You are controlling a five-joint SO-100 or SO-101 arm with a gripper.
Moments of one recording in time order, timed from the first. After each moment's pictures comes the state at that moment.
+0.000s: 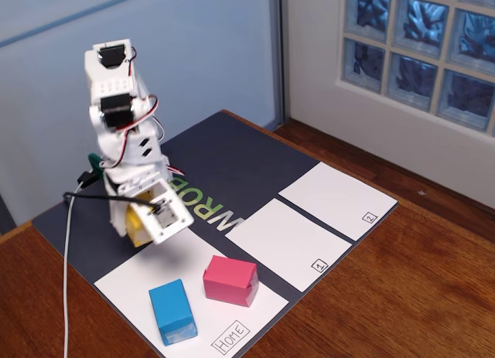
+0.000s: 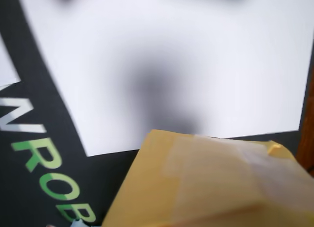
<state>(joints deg) 35.2 107.8 114.4 74.3 67.4</state>
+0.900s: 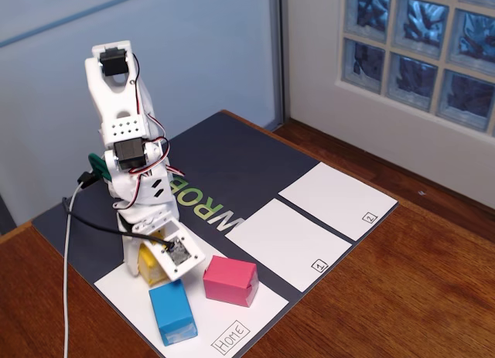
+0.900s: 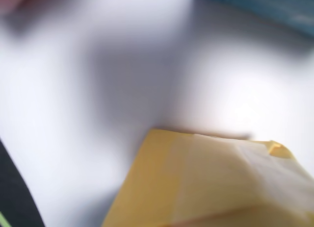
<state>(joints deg) 31.6 99.2 128.0 47.5 64.7</state>
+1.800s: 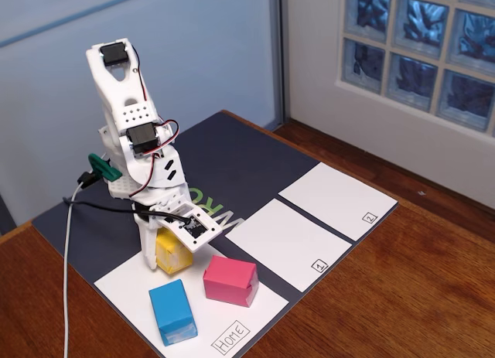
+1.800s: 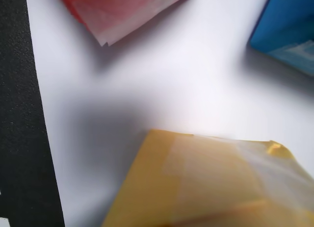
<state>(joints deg) 25.0 114.3 146.5 32.2 67.9</state>
